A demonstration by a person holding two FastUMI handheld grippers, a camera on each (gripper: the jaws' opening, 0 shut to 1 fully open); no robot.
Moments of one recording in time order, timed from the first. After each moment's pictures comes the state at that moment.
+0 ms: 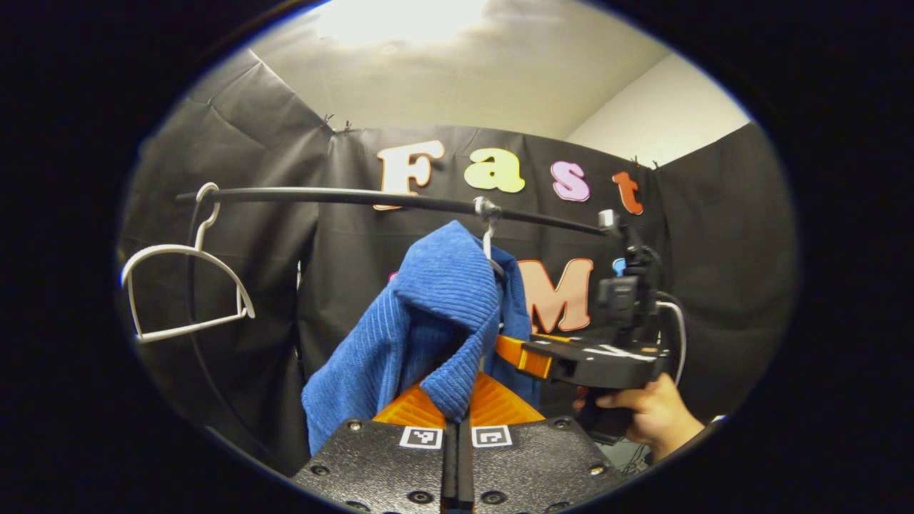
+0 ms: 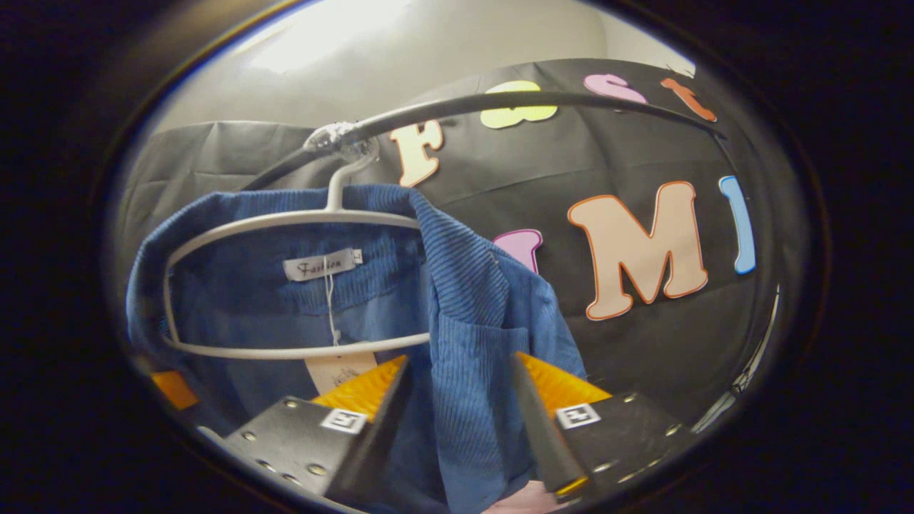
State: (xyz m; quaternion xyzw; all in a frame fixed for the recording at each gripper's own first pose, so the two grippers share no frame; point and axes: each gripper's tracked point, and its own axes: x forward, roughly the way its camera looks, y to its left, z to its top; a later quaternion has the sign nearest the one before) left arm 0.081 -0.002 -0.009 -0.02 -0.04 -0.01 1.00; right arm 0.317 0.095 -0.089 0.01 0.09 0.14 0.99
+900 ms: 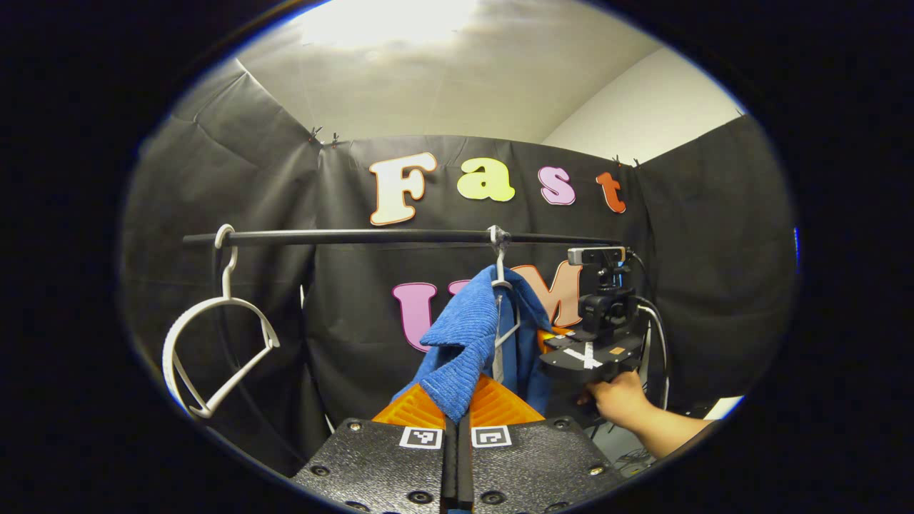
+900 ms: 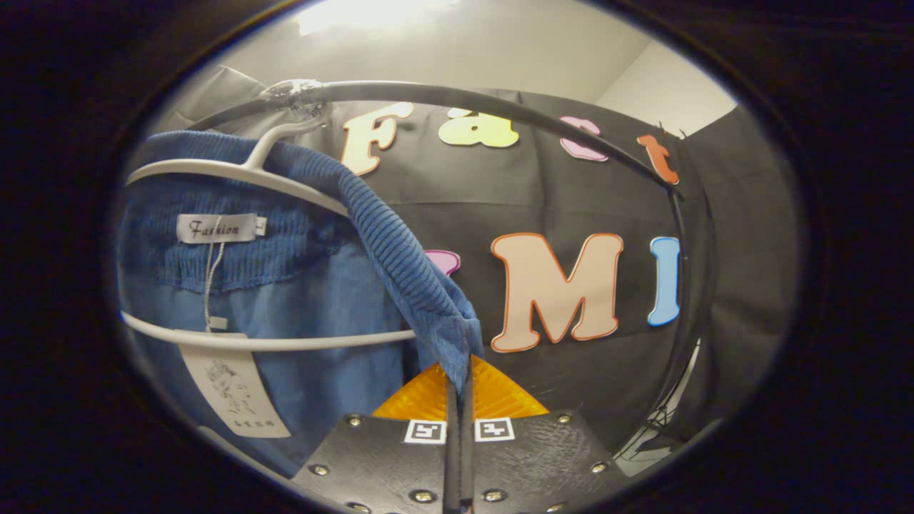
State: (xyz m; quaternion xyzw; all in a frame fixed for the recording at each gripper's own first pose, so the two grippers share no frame) left arm 0.050 0.053 0.022 0.03 -0.04 -0.03 1.00; right arm 0.349 0.026 -0.059 -0.11 -0.02 -0.06 0.99
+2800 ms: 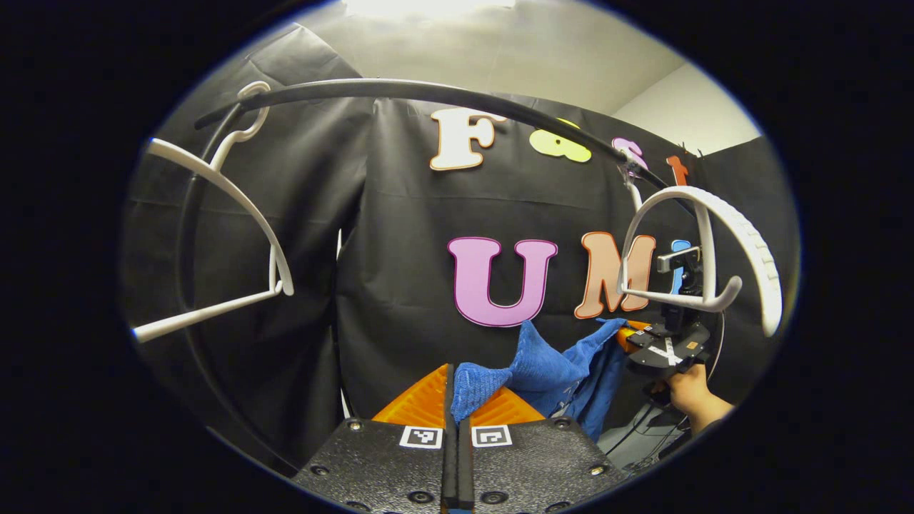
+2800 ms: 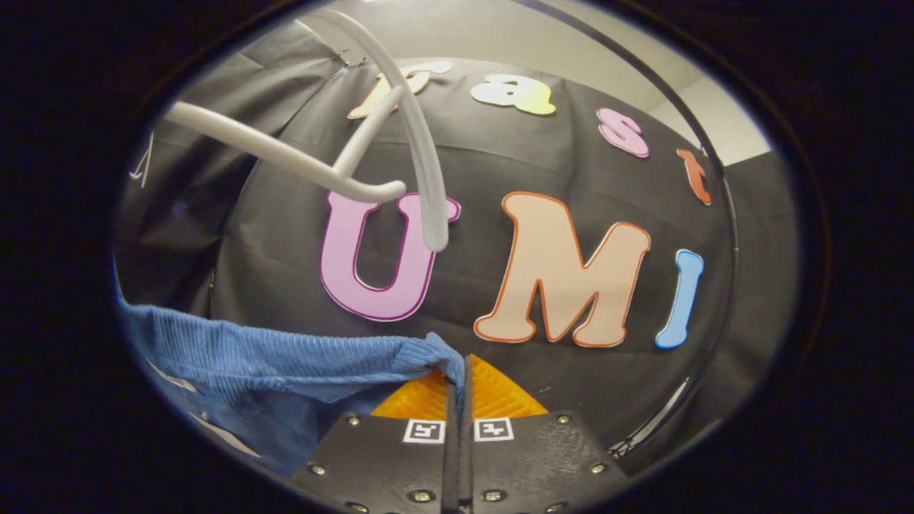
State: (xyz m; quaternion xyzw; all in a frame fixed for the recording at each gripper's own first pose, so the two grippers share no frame) left arm 0.149 0.147 -0.071 -0.04 0.02 0.05 1.00; right arm 0.431 -0.018 -0.146 -0.19 0.02 -0.04 0.98
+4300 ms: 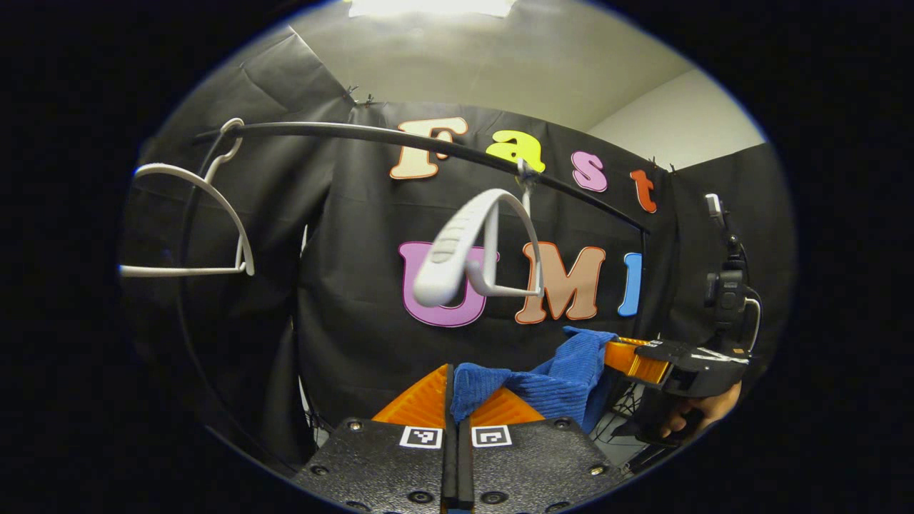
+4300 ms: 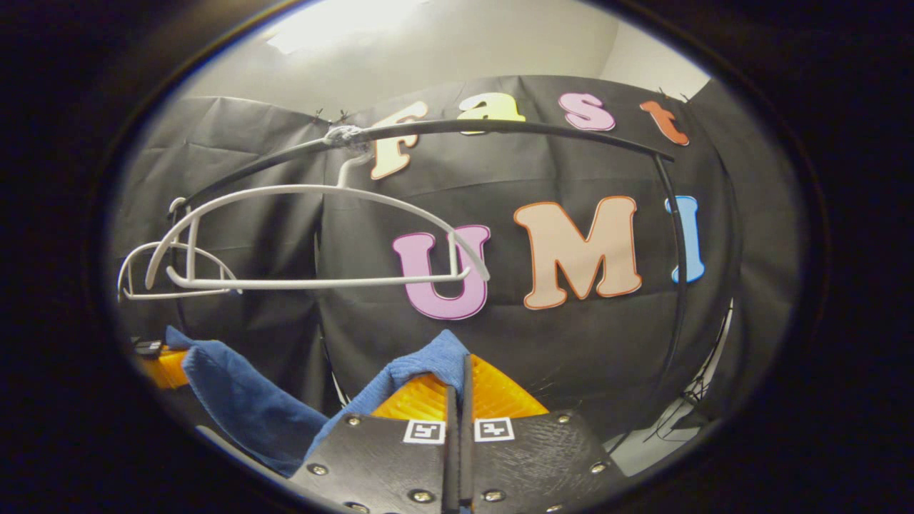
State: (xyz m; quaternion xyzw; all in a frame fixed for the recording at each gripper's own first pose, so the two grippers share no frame) left arm 0.111 0.020 -0.067 -0.06 0.00 0.00 1.00; right arm 0.236 0.041 -0.097 -0.03 0.07 0.07 1.00
